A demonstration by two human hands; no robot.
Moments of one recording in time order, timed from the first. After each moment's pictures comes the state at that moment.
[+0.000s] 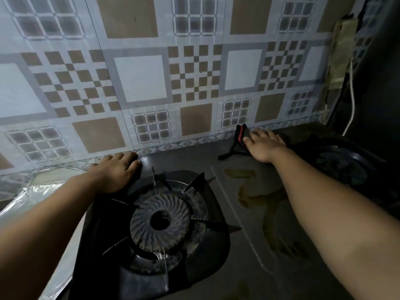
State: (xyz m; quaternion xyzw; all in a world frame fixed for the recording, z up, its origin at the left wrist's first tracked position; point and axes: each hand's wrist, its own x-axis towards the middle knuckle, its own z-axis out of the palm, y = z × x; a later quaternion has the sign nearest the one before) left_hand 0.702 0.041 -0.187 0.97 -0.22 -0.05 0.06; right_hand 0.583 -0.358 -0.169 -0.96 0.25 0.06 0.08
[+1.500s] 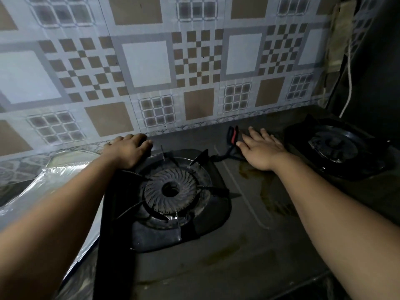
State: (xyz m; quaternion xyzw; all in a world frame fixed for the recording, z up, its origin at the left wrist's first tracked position) left_hand 0.693 0.028 -0.178 0.97 -0.21 -0.04 0.06; right_hand 0.506 -0.295 -0.165 -0.97 0.20 0.07 0.09
